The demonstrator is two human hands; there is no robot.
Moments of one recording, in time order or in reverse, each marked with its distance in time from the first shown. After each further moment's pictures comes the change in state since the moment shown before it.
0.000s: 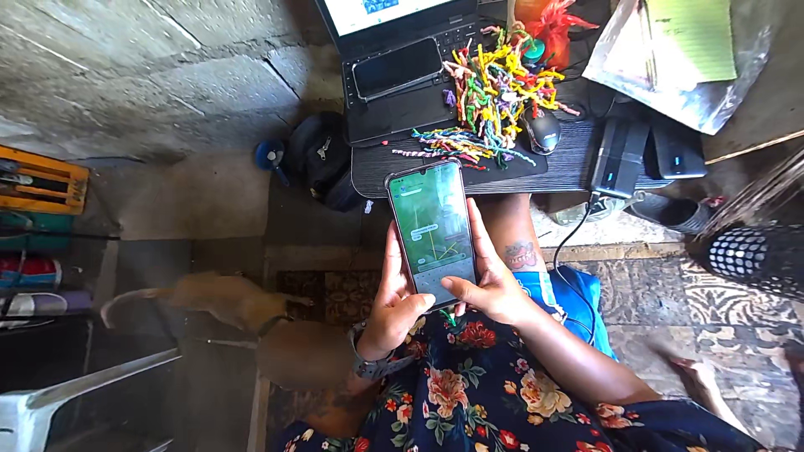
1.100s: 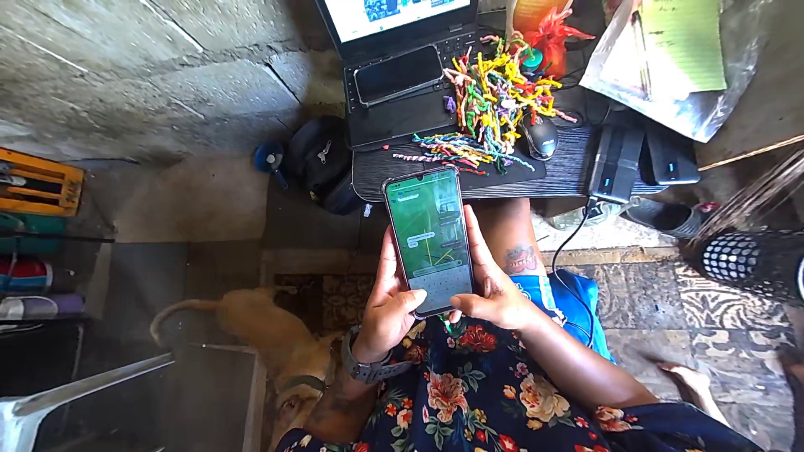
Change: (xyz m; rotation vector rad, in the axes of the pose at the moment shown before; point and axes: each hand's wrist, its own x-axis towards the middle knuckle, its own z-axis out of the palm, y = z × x) left_hand 0.000 0.003 -0.006 -0.099 0.026 0.005; right_hand 0.000 0.004 -0.004 0.062 -0.152 -0.037
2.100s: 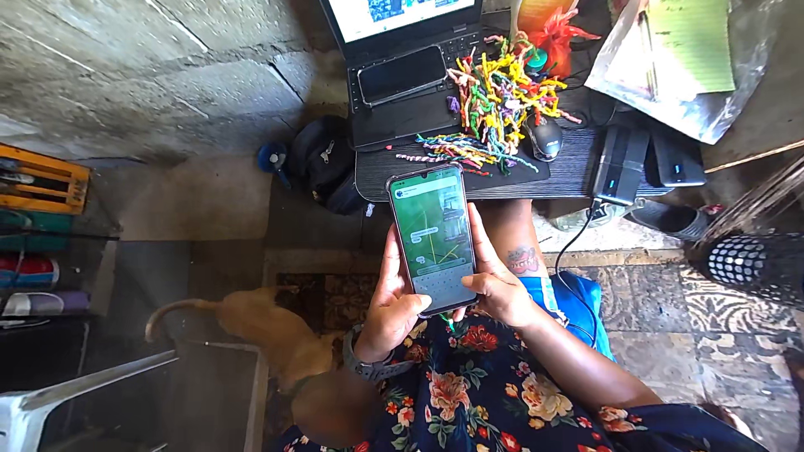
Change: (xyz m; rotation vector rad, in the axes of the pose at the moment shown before) left_hand 0.002 0.003 0.001 0.019 -0.013 -0.020; right_hand 0.004 0.003 -0.003 0.119 0.050 0.017
